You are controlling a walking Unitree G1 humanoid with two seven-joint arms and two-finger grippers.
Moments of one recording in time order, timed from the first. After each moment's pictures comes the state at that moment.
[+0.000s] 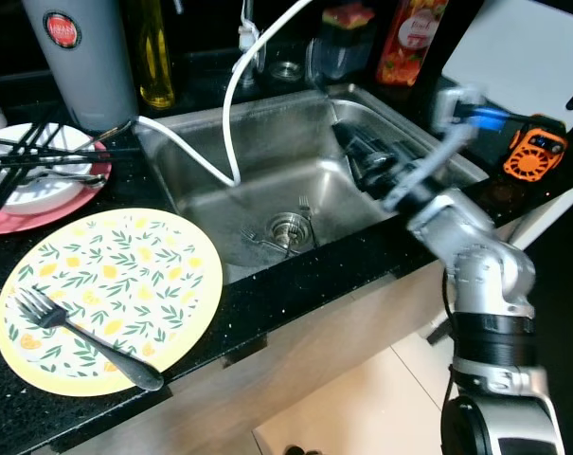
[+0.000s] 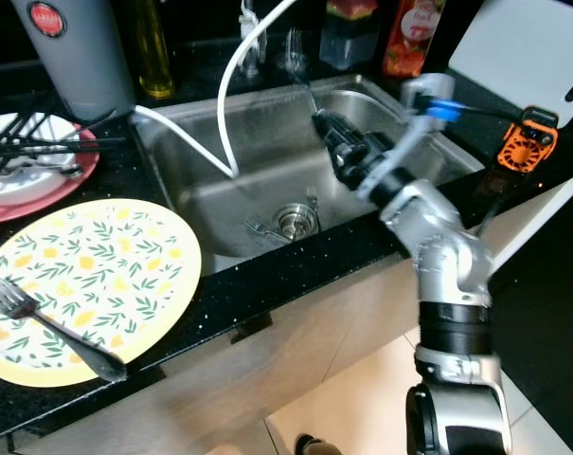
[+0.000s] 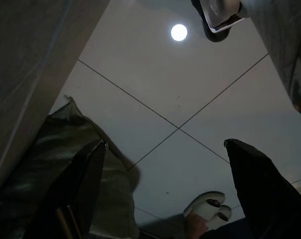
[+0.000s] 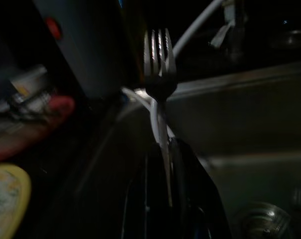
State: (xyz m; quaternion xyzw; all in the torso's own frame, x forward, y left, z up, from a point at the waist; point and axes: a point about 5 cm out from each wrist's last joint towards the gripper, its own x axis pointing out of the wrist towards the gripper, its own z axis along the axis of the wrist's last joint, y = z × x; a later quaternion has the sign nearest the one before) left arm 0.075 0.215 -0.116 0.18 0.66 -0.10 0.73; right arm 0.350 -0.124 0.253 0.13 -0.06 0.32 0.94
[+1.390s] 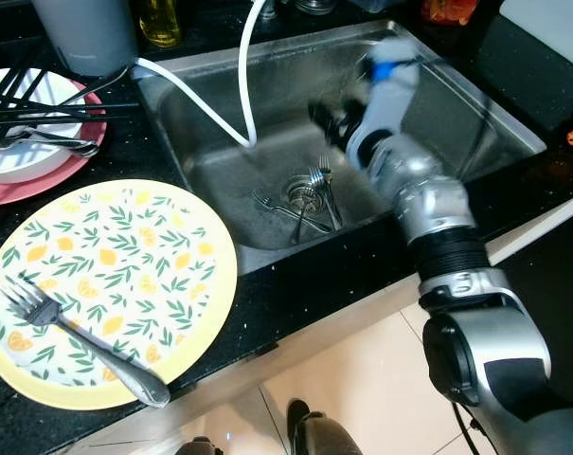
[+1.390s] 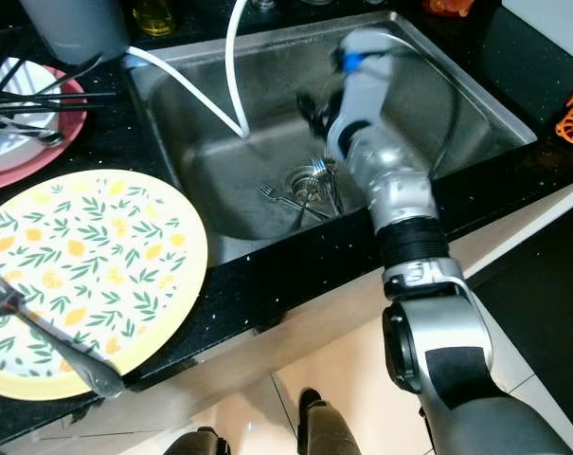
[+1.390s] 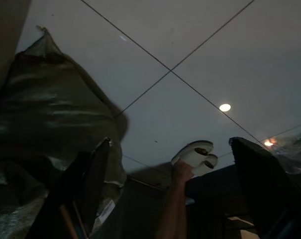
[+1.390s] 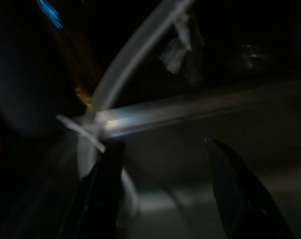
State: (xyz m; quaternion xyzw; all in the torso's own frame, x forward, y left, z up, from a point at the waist) left arm 0.040 0.216 -0.121 0.18 0.69 -0.08 0.70; right arm 0.390 -0.128 0.316 0.15 -0.17 0.24 0.94
